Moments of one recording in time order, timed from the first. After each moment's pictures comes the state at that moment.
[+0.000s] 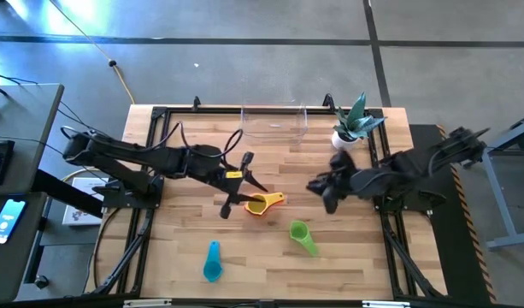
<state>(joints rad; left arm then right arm) -0.14 1.36 1.14 -0.03 0.15 0.32 0.43 1.17 1.26 -0.70 0.47 1.00</state>
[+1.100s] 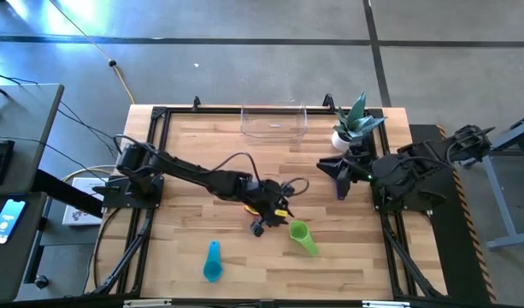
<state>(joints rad) -0.19 1.89 1.40 -0.16 0.12 0.63 0.43 1.05 1.26 -0.68 0.68 0.87</state>
